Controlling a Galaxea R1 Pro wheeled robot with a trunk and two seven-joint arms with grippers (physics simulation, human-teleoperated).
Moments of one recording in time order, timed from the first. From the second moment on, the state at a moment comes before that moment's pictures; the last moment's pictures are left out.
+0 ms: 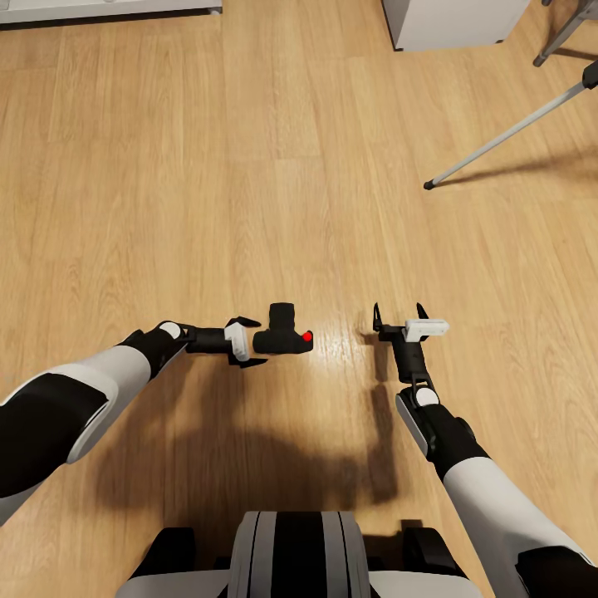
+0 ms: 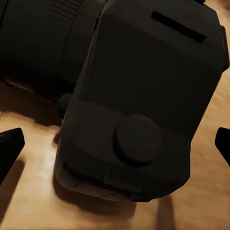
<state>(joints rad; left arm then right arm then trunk) -1.39 0.06 -0.54 -0.02 -0.13 -0.59 -0.91 -0.82 -0.04 0.15 -0.80 -0.05 -0.59 -0.14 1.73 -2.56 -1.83</state>
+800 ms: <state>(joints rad) -1.39 0.06 -0.54 -0.02 -0.13 -0.59 -0.91 -0.82 -0.04 0.15 -0.80 -0.05 -0.59 -0.14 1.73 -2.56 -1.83</state>
